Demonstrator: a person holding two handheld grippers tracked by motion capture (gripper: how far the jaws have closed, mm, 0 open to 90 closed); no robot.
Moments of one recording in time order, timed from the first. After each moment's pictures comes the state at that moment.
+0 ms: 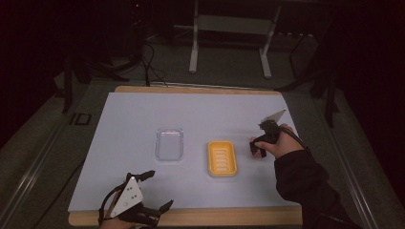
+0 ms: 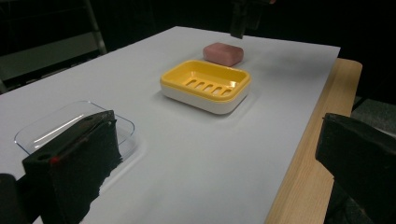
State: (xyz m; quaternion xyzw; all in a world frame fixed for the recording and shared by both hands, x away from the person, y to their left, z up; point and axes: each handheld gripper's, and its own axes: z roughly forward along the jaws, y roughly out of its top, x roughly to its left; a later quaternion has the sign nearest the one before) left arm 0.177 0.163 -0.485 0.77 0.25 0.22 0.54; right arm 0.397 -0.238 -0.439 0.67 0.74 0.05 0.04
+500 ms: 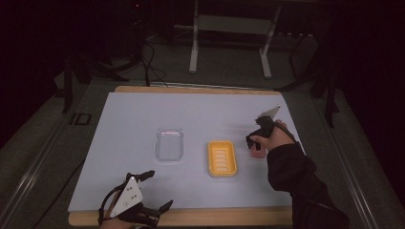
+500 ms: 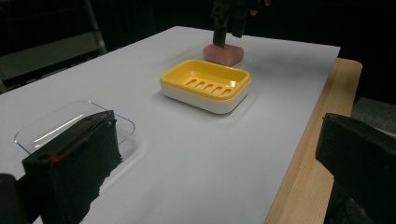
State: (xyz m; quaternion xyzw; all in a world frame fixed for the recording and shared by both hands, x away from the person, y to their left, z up) left arm 0.177 0.163 -0.485 0.77 0.25 0.22 0.54; right arm 0.429 -0.235 -0.462 0.68 0.73 0.05 0.06
